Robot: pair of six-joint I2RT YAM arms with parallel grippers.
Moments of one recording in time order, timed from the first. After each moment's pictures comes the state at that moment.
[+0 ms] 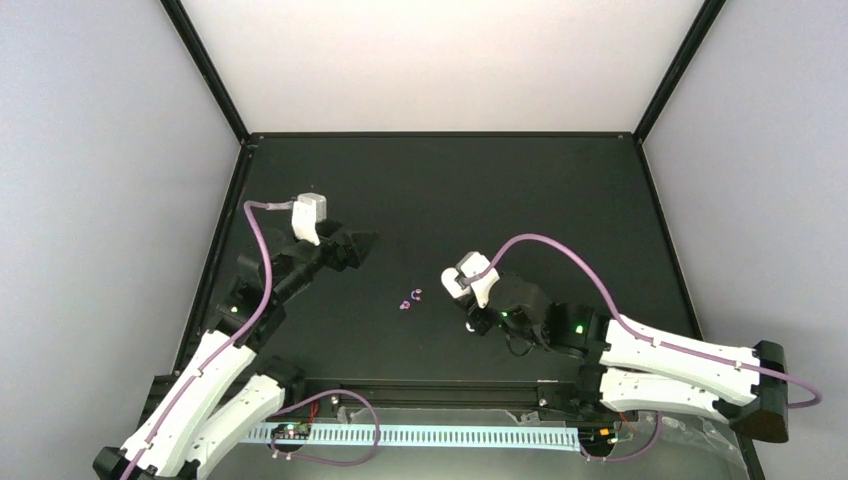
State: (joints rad) left arm -0.42 0.66 0.69 -0.19 0.08 -0.34; right arm 1.21 0.92 0.72 -0.37 0.36 0.18
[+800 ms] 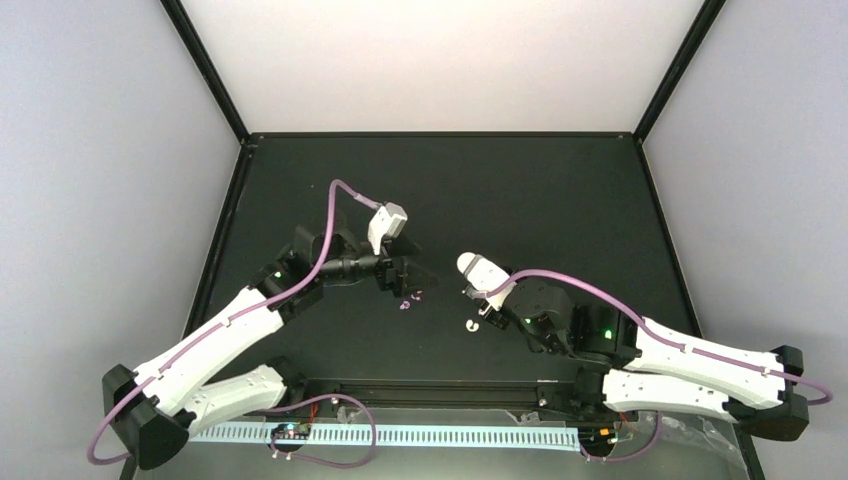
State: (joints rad) left arm -0.70 0.95 0.84 -0.16 0.58 -0.29; right arm 1.27 0.81 0.83 -0.49 0.55 -0.19
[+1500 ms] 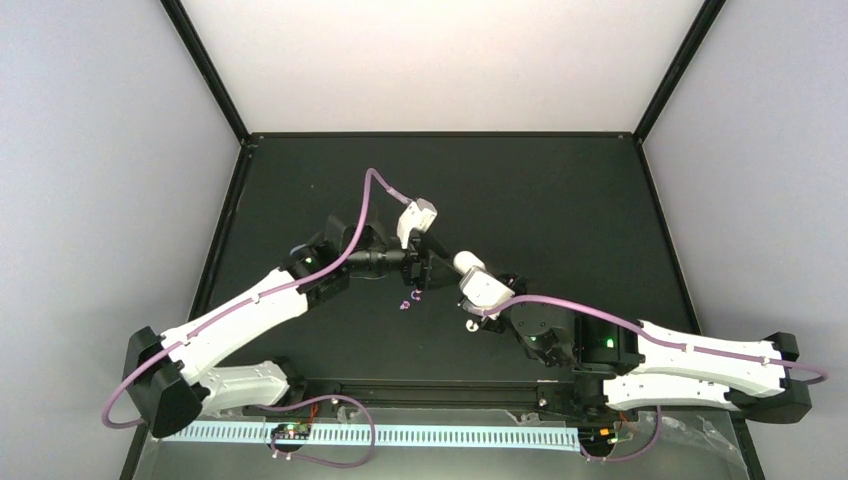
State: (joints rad) left arm -0.78 1.14 0.93 -0.07 0.59 -0.36; right arm 1.41 0.80 0.83 -0.42 0.73 -0.31
